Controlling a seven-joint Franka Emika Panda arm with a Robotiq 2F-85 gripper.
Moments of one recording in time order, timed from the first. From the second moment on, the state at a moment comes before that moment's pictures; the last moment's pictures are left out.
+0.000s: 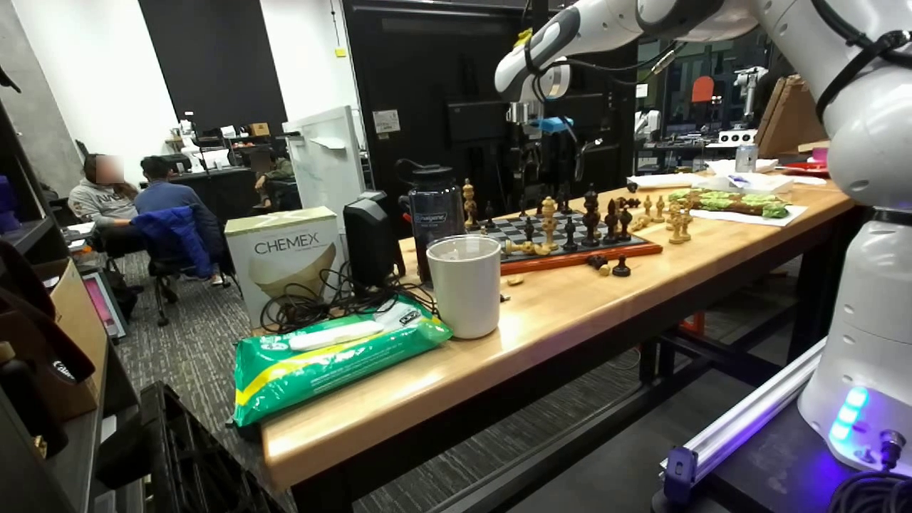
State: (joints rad) arm -0.14 0.66 0.00 -1.22 0.00 1.96 -0.56
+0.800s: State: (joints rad) arm -0.16 0.78 0.01 -1.06 0.00 1.90 -0.56
